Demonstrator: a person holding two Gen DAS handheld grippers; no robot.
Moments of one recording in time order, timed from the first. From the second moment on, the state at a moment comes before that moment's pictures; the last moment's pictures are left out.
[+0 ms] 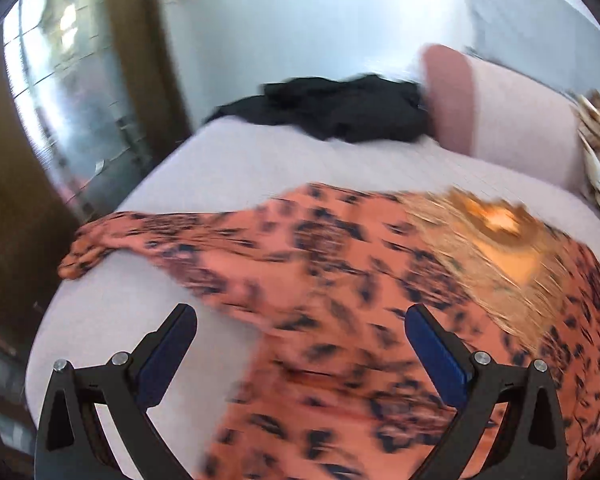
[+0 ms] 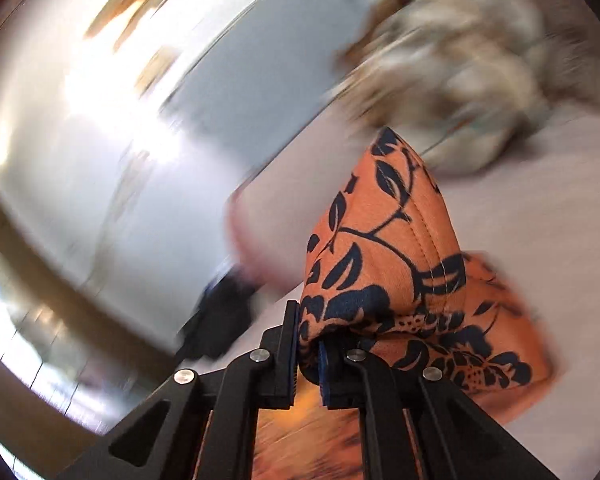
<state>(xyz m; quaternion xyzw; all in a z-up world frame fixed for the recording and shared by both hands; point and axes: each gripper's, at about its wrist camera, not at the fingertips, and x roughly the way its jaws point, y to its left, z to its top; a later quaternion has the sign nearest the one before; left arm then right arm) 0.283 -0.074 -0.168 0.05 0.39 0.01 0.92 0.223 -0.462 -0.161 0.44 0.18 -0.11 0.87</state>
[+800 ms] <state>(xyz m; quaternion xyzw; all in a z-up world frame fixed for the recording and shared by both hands) 0.303 0.052 -0.178 -0.04 0.44 0.11 0.89 0.297 -0.236 -0.247 0.43 0.34 0.14 0.82</state>
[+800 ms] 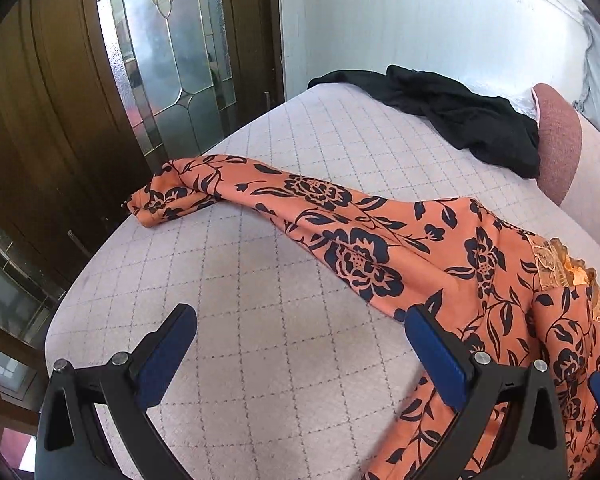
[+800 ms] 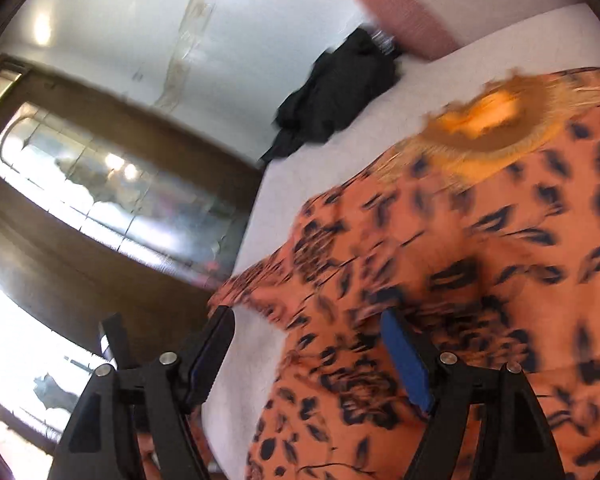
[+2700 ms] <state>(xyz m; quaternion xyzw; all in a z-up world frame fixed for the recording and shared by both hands) 0.202 0.326 -0.164 -0.37 0.32 0.47 0.73 0.480 0.162 -0.253 0.17 0.51 0.32 0.78</state>
